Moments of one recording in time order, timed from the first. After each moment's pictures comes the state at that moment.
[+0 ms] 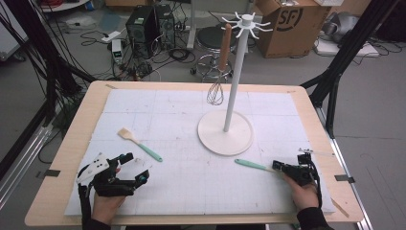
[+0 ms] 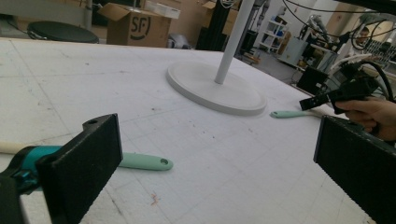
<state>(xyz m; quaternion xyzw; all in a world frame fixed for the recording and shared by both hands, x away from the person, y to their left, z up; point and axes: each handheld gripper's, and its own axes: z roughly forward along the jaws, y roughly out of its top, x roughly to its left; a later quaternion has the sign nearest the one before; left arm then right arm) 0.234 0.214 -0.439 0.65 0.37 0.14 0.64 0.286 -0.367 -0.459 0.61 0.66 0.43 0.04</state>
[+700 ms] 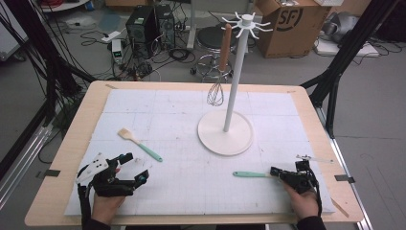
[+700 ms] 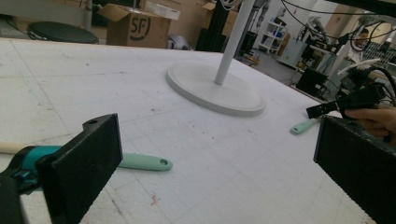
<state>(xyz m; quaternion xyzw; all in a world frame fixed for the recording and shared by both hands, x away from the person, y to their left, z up) 0.233 0.215 -0.439 0.65 0.37 0.14 0.64 0.265 -0.357 -0.458 0.60 0.67 0.43 0.03</state>
